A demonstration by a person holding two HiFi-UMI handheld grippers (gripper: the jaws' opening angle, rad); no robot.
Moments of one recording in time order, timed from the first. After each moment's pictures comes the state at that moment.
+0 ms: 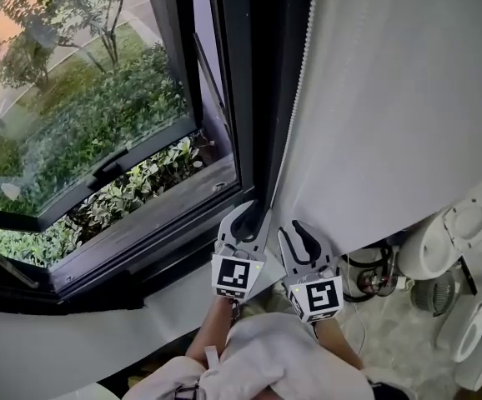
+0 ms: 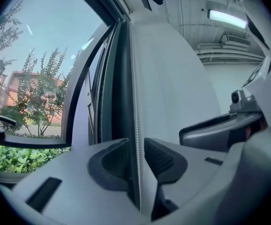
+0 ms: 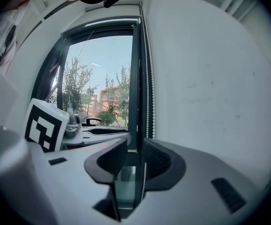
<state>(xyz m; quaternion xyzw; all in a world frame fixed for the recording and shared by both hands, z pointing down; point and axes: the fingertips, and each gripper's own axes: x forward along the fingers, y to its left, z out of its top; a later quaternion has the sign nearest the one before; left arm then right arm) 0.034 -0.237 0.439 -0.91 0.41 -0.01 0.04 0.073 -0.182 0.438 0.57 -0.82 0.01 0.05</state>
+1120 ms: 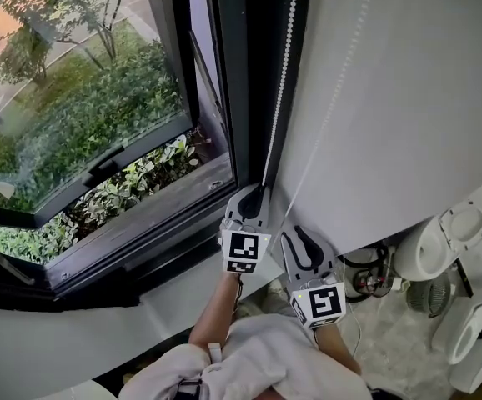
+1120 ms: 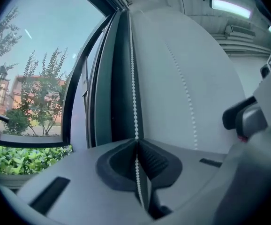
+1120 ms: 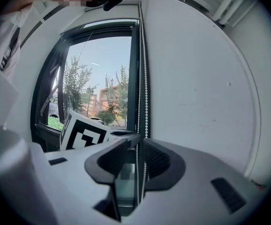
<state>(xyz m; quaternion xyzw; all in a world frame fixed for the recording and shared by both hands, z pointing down) 0.060 -0.284 0.454 -0.90 0.44 -0.04 0.04 0.087 -0.167 0.433 0.57 -0.82 0.01 0.06</state>
